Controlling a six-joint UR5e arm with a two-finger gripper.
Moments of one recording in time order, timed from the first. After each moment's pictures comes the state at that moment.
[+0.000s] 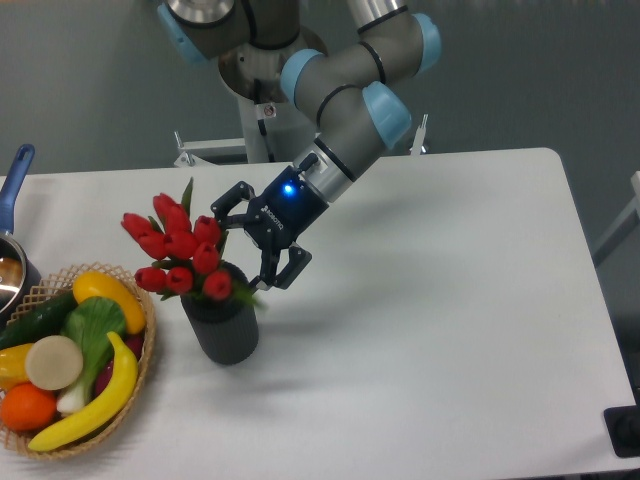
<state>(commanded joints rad) 2.58 -1.69 -2.05 -0.73 0.54 1.33</state>
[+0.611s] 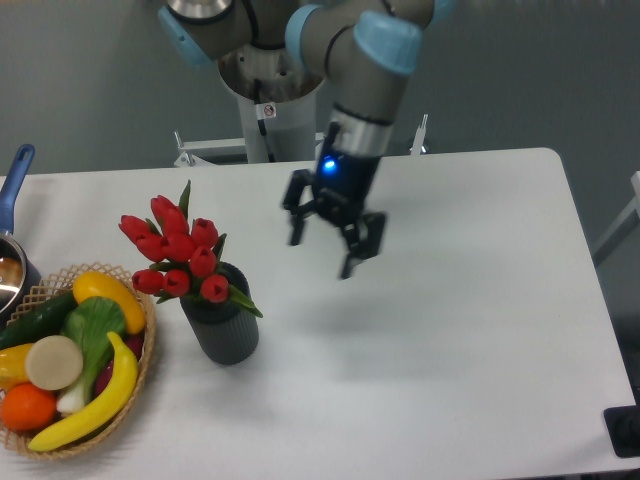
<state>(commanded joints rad) 2.77 -1.59 -1.87 -0.76 1.16 1.32</state>
